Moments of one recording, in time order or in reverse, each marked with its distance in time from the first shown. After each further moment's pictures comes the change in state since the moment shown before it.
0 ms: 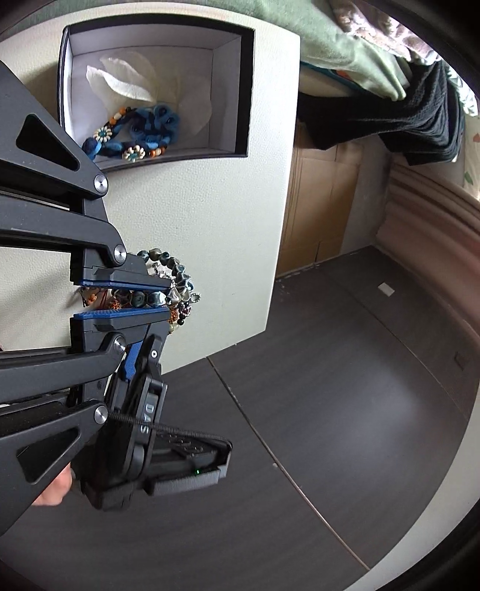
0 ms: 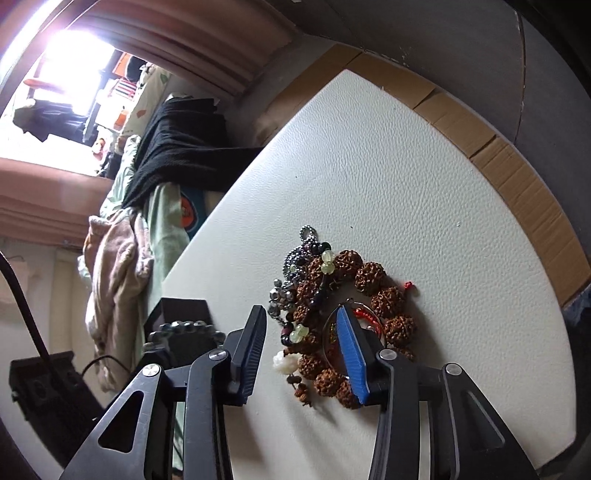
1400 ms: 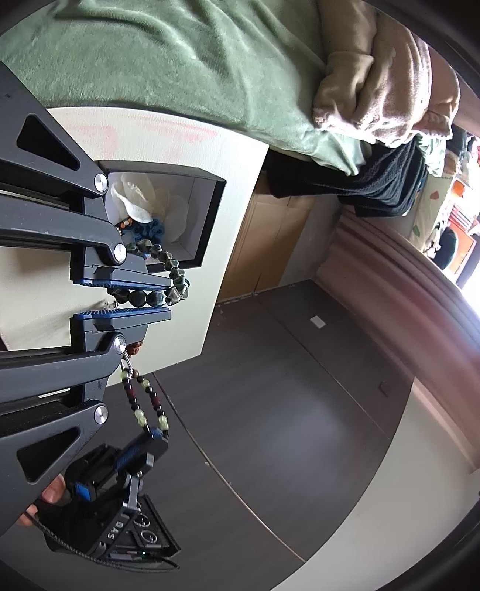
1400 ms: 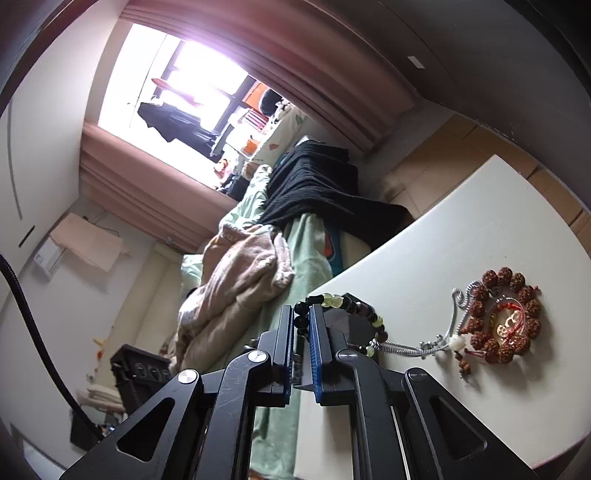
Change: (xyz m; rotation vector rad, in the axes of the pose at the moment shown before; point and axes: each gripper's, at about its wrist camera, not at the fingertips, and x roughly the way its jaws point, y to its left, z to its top) left arm -0.124 0.035 -0.023 -0.112 -0.254 0.059; right arm -0.083 0.097 -0.067 -0.247 -0.261 0.408
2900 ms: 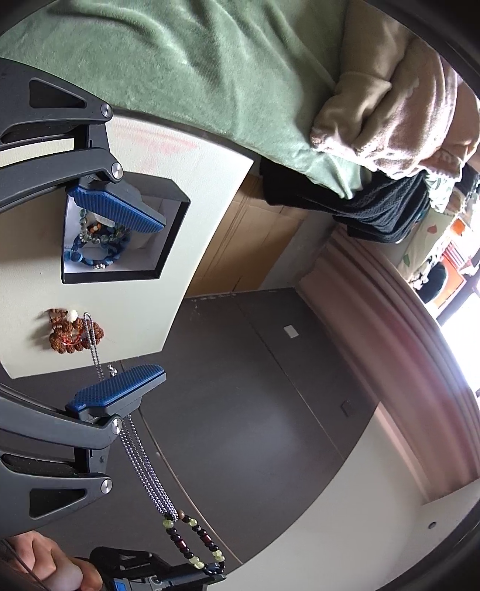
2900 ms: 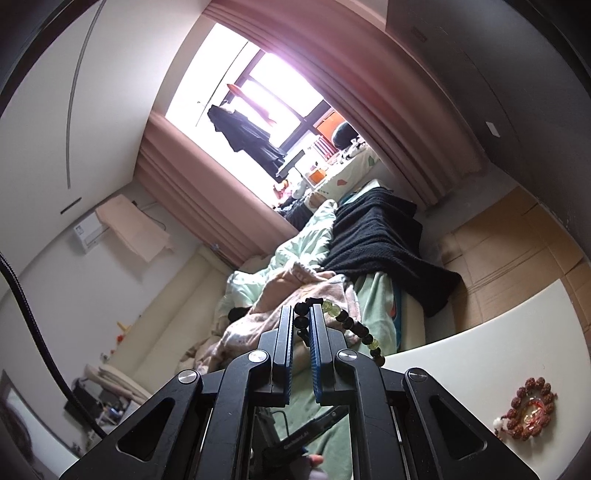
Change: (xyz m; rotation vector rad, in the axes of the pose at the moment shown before) left arm -0.007 0.036 0.033 -0.160 -0.075 -0.041; right arm -0.029 0.132 0.059 -0.221 -0.094 0.133
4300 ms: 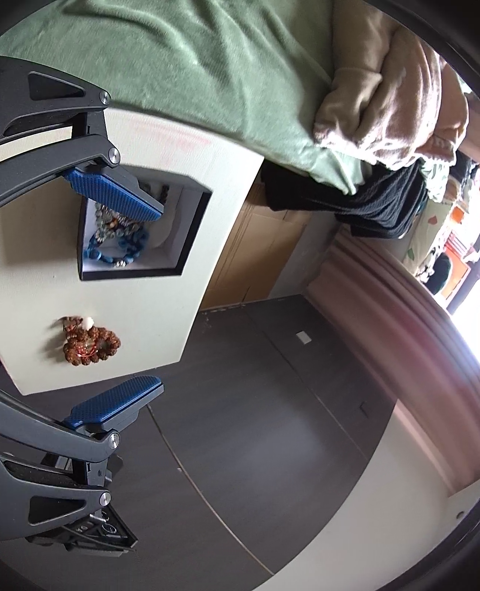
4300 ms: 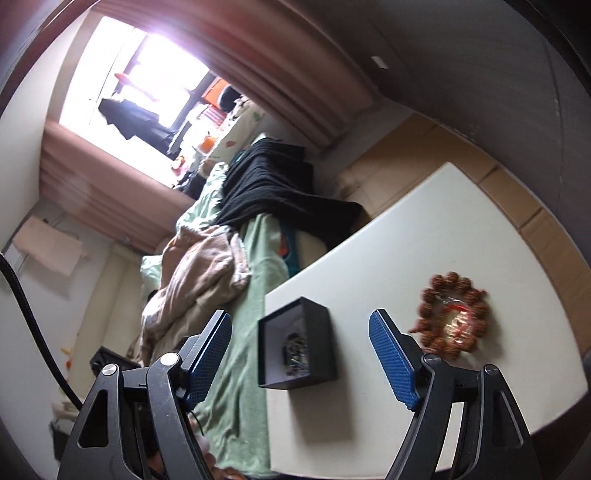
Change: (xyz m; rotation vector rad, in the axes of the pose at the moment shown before) left arm 0.012 -0.029 -0.026 0.086 0.036 0.071; right arm -0.018 -0.131 -0.079 0.262 0.139 -0.335
